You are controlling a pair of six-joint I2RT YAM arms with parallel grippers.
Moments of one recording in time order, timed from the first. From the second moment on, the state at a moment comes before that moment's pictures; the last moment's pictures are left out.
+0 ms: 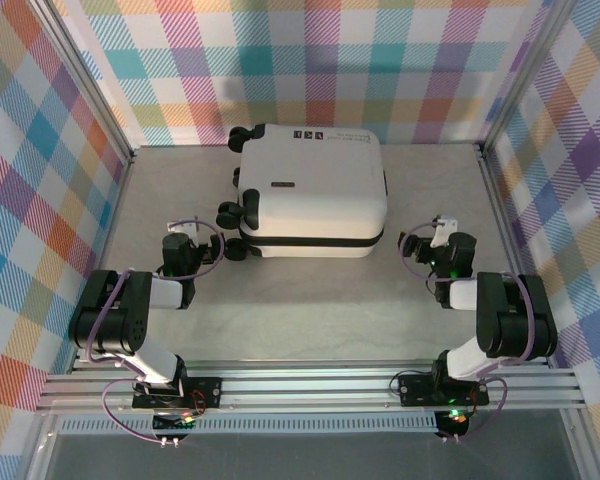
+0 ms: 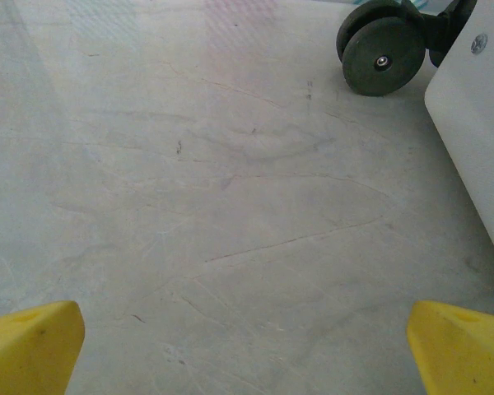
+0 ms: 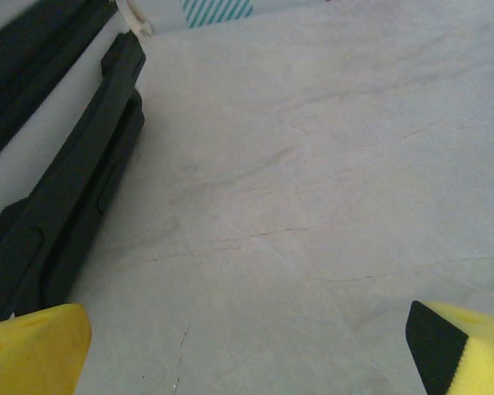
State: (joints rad) left arm -0.05 1.58 0.40 0.75 -0.07 -0.10; right arm -0.06 1.53 0.37 0.76 -0.24 0.10
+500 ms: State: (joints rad) left arm -0.05 1.58 0.40 0.75 -0.07 -0.10; right arm -0.04 1.53 0.40 0.73 -0.22 0.07
